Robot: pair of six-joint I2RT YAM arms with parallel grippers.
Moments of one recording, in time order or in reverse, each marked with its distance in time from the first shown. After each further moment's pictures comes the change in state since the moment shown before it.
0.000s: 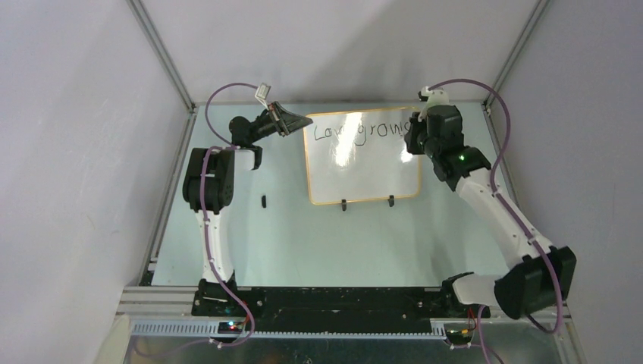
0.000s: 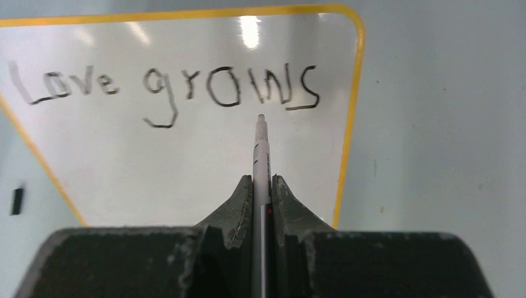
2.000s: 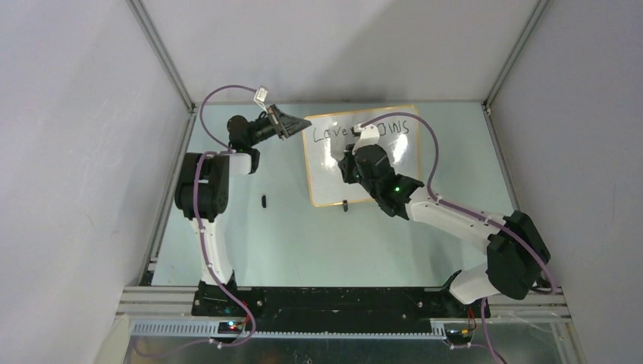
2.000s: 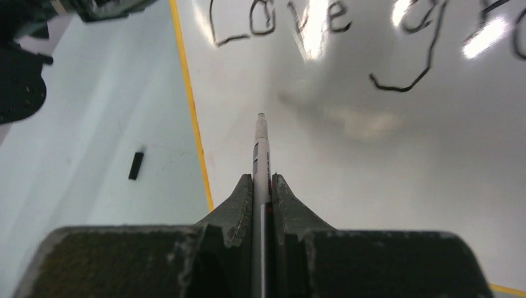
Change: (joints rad) left arm -0.004 -0.121 -0.116 -0.164 -0.053 0.204; right arm 0.467 0.101 -0.220 0.454 0.192 0.220
